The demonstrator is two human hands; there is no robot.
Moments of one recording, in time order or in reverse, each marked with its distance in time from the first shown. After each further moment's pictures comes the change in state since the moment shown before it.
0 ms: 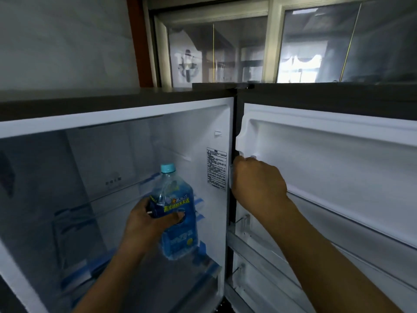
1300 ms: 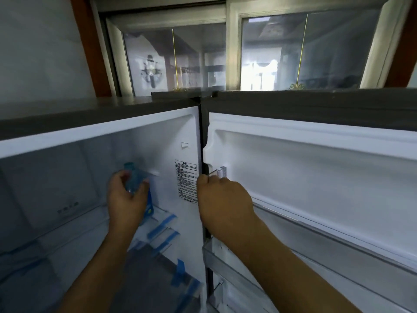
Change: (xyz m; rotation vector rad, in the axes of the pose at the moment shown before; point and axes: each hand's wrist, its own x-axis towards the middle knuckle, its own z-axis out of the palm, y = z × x) left_hand 0.101 0.028 0.056 0.155 0.256 0.504; right_hand -0.002 -0.008 0.011 -0.122 0.054 0.001
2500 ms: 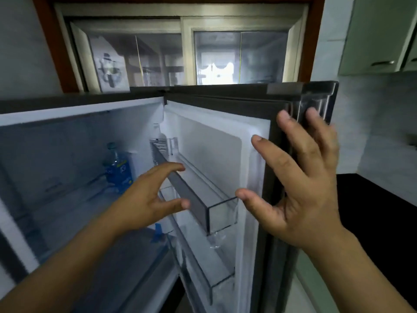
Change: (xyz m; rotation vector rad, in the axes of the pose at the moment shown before) left_hand -0.152 0.159 -0.128 0.060 -0.977 0.477; right_hand -0.248 0.033 -0.209 0.102 0.734 -0.130
